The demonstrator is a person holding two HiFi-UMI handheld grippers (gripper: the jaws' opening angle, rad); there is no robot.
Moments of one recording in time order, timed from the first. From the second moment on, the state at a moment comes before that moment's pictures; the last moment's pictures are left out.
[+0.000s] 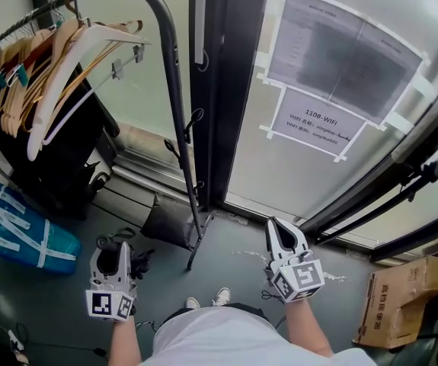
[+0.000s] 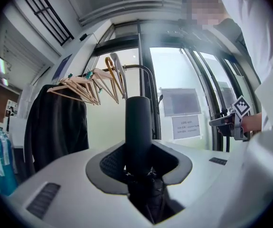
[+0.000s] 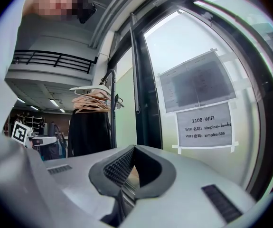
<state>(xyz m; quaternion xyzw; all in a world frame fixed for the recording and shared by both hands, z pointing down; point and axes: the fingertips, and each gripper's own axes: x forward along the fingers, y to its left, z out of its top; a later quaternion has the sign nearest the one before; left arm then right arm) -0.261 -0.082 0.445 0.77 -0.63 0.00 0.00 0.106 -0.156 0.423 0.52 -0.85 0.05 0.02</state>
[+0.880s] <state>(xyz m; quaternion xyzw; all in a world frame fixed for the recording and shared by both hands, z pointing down) -0.276 -0.078 0.428 0.76 -0.65 0.00 -0.01 0.115 -0.155 0.412 0.55 -0.83 0.02 0.03</state>
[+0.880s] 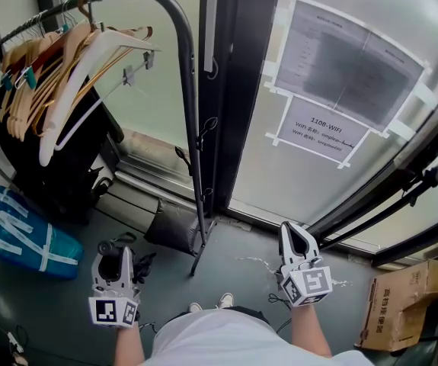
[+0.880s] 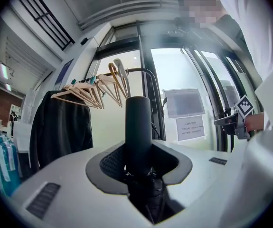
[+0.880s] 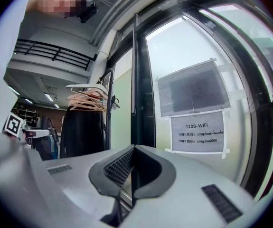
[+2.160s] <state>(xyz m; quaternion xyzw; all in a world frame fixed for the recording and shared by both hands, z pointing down) -0.281 -0.072 0.418 0.78 -0.63 -0.02 -0.01 0.079 -0.132 0.421 0.53 -0.84 0.02 0.06</state>
